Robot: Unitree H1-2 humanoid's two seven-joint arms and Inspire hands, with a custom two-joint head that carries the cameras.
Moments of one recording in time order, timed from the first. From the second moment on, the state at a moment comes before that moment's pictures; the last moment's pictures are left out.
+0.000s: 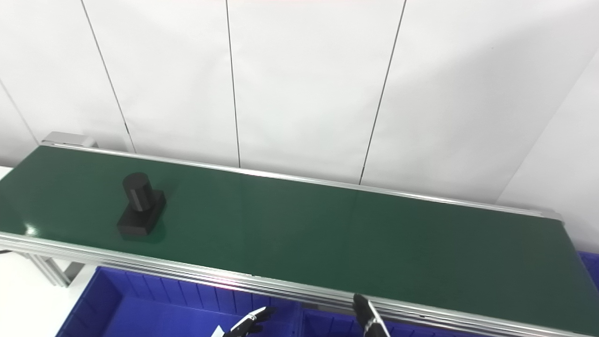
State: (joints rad) left arm 0.12 0.18 -0.58 0.35 0.16 -0.44 0.42; right arm 0.18 0.07 0.01 0.08 0.13 -0.42 0.48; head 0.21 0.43
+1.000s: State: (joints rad) left arm 0.09 0.16 -0.59 0.40 0.15 -0.44 0.42; right arm -0.26 0.11 -0.19 0.29 0.08 -0.43 0.53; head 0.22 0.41
